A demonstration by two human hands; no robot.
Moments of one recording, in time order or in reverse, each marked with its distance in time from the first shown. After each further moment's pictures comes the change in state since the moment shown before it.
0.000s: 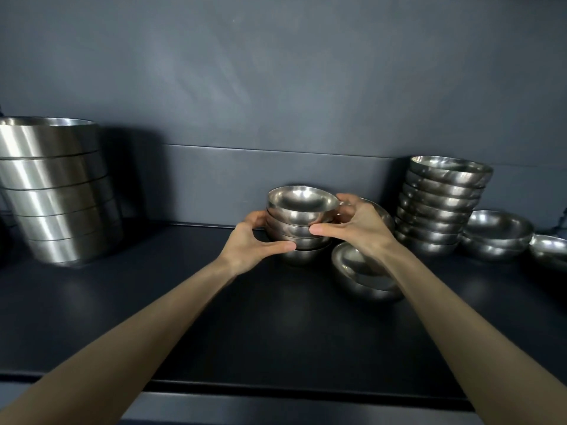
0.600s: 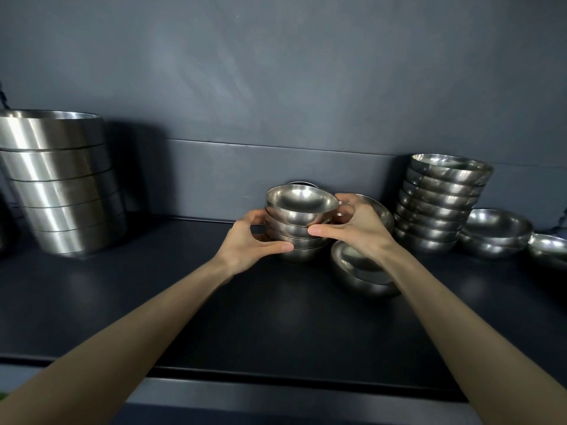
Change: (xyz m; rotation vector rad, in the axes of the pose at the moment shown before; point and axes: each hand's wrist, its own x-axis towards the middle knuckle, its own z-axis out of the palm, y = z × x) left_hand -0.014 0.005 -0.002 -0.068 0.005 0.006; right_hand -0.011 -0.003 0.001 -0.007 -0.037 0.008
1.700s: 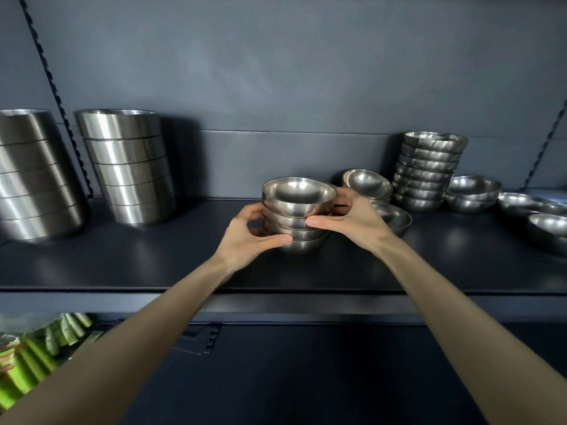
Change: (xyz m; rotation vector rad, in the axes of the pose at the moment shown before) left_hand -0.110 0.016 -0.058 -0.067 0.000 -0.008; right_hand -0.103 -0.056 0.062 -0.020 0.040 -0.029
